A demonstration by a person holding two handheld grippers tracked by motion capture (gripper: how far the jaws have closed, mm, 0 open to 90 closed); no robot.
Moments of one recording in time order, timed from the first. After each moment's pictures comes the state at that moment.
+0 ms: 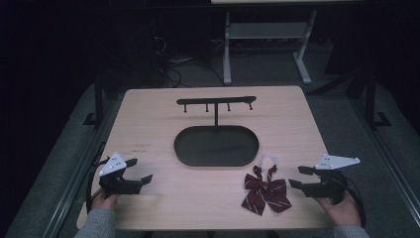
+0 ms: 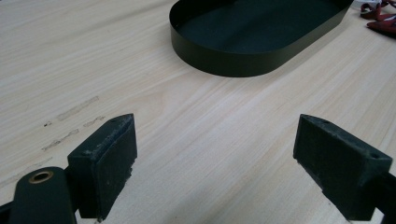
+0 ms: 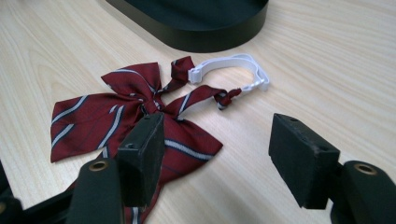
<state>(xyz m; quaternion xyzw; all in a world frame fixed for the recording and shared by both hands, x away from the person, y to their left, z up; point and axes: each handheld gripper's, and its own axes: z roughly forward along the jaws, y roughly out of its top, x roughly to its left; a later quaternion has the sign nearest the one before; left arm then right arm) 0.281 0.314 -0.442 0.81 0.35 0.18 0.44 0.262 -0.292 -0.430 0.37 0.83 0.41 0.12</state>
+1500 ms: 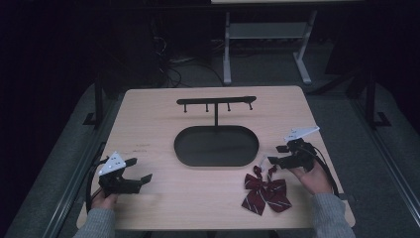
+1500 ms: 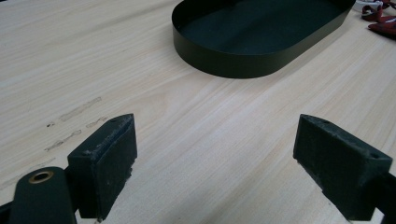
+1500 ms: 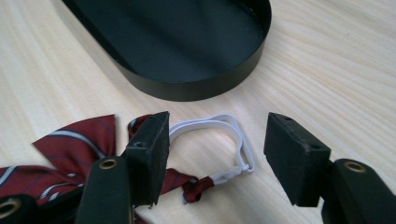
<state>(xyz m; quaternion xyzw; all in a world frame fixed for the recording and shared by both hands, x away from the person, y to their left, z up) 0.282 0.315 -0.442 0.80 0.35 0.18 0.44 0.350 -0.240 -0.426 0.36 0.86 0.35 0.10</state>
